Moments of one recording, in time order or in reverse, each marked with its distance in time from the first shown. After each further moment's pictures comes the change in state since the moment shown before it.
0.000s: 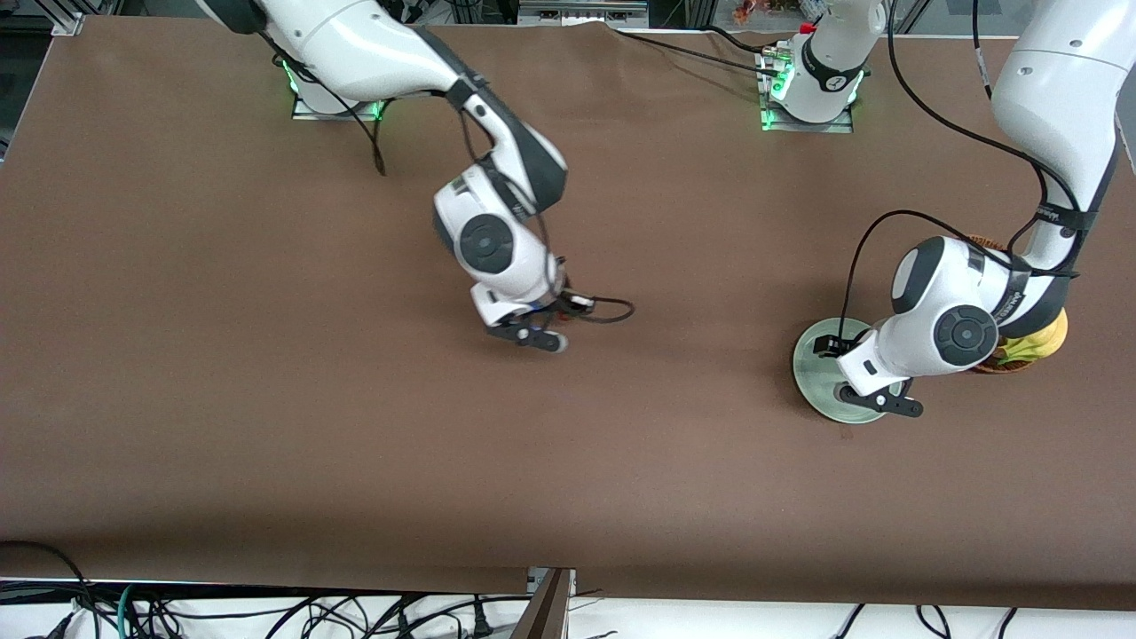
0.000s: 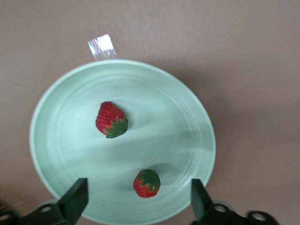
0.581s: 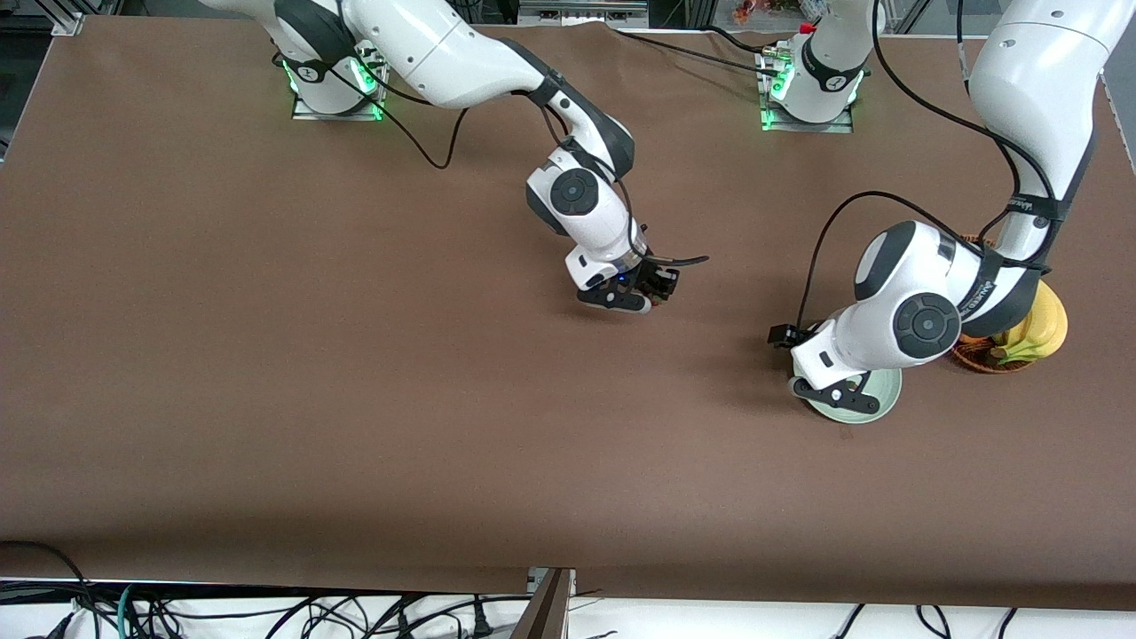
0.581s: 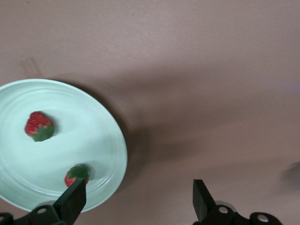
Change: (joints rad) left arm -0.060 0.004 -0.092 0.053 -0.063 -0.071 -0.074; right arm 0.187 0.196 -0.001 0.087 0.000 0.345 0.101
